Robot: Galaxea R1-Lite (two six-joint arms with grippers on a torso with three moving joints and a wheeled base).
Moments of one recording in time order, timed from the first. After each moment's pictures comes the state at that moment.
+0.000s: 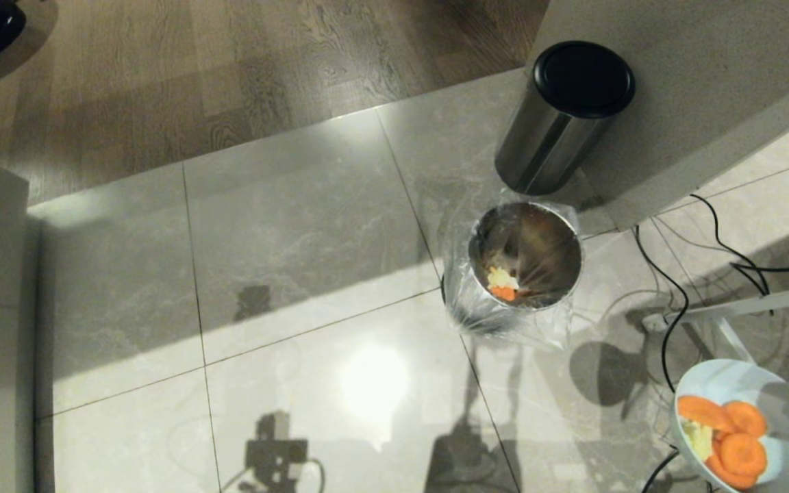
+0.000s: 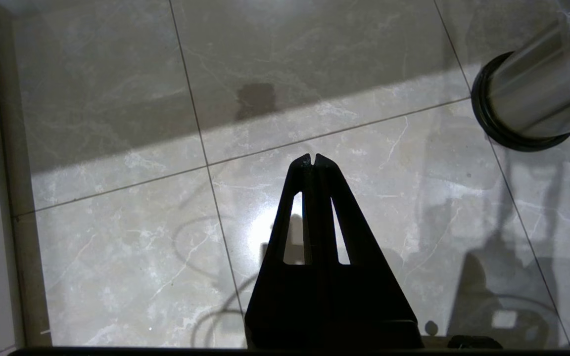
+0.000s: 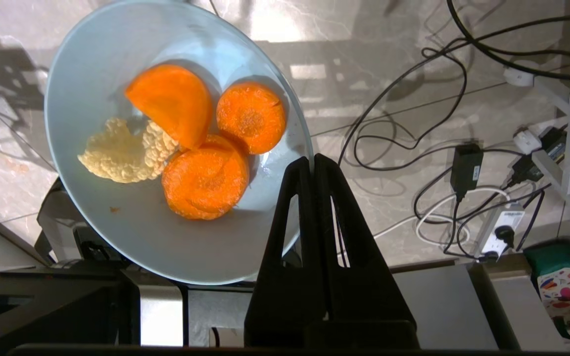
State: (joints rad) left arm 0.00 0.00 0.00 -0.01 0.02 -0.06; right arm -0.04 1.03 -0.82 0.61 0.10 0.00
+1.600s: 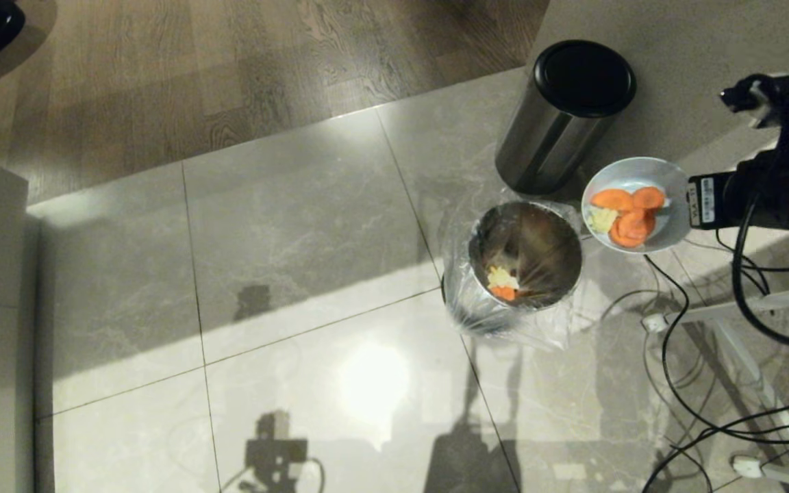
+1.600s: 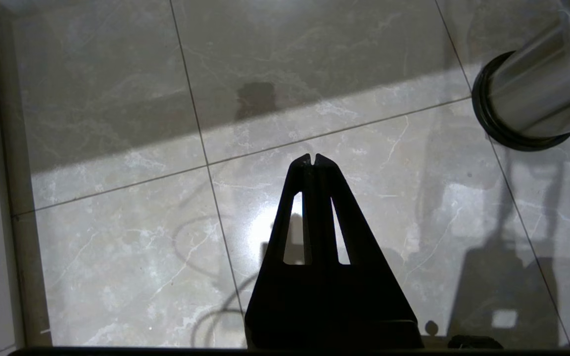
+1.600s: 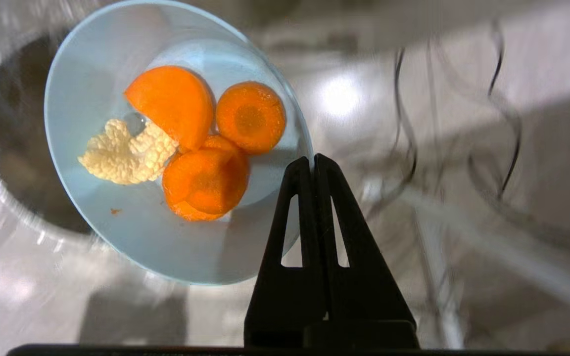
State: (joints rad) left arm 0.00 0.00 0.00 -0.01 0.02 -0.06; right arm 0.23 1.49 -1.24 0.08 -0.33 -0.08
